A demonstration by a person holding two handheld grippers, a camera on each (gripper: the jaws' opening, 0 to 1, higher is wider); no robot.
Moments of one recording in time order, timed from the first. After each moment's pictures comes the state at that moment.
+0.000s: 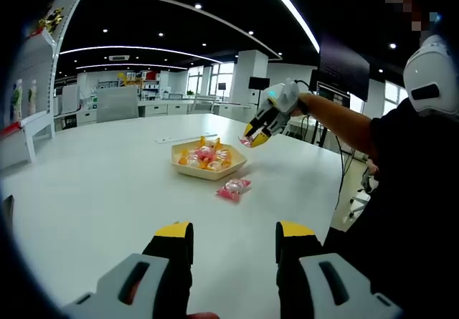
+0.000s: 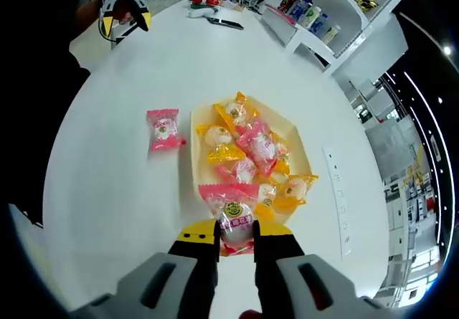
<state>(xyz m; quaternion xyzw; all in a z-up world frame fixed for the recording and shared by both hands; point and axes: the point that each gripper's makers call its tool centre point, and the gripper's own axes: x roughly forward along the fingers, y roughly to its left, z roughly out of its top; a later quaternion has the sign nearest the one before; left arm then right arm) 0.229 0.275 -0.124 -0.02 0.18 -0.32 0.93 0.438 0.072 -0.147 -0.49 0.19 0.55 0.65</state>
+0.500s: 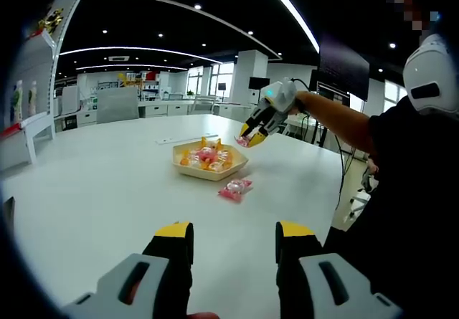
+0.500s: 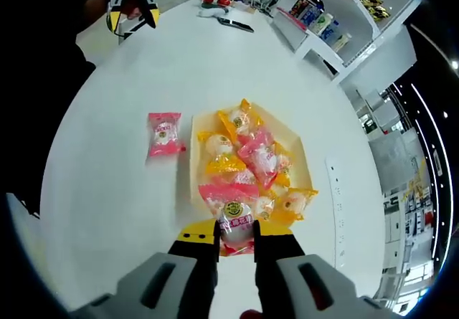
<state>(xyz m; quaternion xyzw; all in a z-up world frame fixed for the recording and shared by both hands) 0.230 0.279 -0.123 -0.01 0.18 -0.32 0.93 0.446 0.084 -0.146 -0.51 0.17 0.57 0.63</state>
